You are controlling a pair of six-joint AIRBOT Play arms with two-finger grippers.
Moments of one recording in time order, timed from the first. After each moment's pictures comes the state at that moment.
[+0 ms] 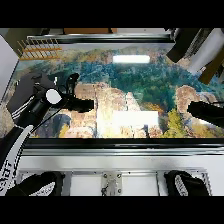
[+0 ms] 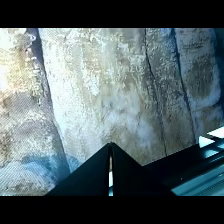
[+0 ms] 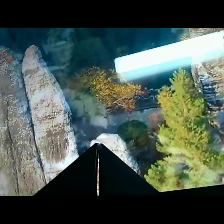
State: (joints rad) left arm -0.28 -1.23 1.04 1.10 -0.98 -1.57; right arm -0.24 -0.63 0.89 -1.27 1.11 1.59
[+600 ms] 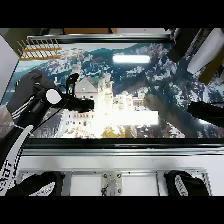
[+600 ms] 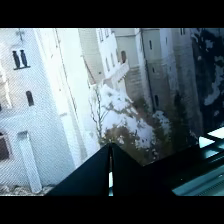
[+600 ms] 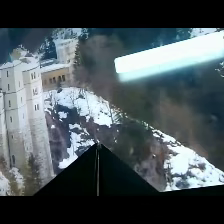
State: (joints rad) left arm -0.28 -1.23 1.04 1.10 -0.98 -1.57; right arm -0.24 -0.63 0.89 -1.27 1.11 1.59
